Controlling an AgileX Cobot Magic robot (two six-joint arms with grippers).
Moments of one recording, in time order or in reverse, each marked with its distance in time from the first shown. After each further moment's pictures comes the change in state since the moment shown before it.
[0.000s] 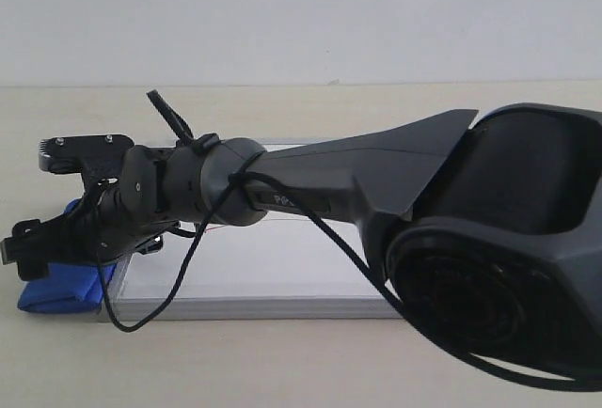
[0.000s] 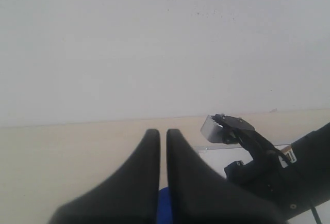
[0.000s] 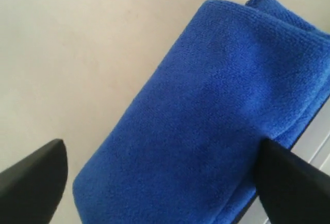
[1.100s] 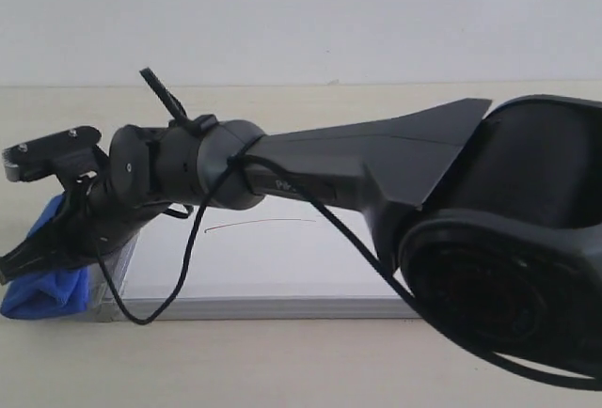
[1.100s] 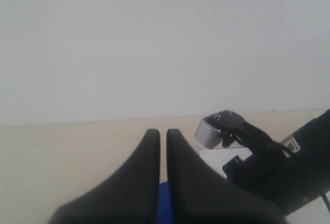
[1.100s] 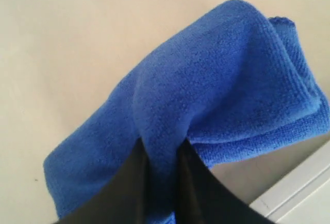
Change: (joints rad) left arm 0.000 0.000 0.000 0.000 0.000 0.000; right arm 0.000 -0.037 -0.033 -0.027 0.117 -0.250
